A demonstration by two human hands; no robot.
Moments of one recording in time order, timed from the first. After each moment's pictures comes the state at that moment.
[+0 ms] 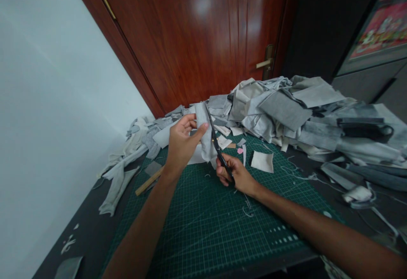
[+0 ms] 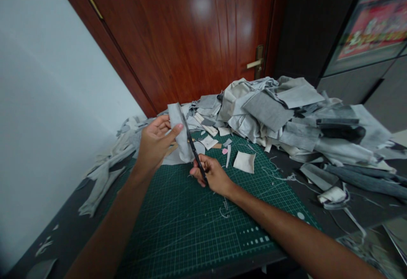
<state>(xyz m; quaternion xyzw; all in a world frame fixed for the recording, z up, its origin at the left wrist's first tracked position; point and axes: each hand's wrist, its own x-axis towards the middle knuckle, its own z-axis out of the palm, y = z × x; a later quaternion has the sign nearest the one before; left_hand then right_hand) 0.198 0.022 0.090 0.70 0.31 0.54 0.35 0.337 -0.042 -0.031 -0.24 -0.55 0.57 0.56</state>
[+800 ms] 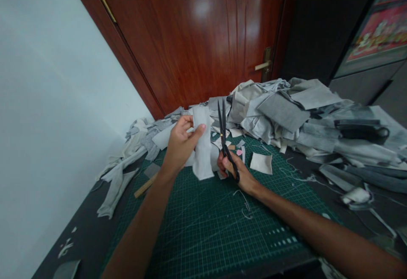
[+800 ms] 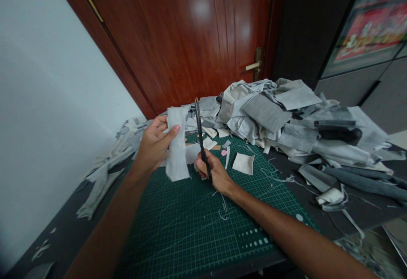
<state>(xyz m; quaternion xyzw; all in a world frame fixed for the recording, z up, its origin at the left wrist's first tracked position) 0.197 0.021 0.093 0.67 0.30 0.51 0.44 0.347 -0.039 -0.030 -0.28 -0.55 0.51 0.60</state>
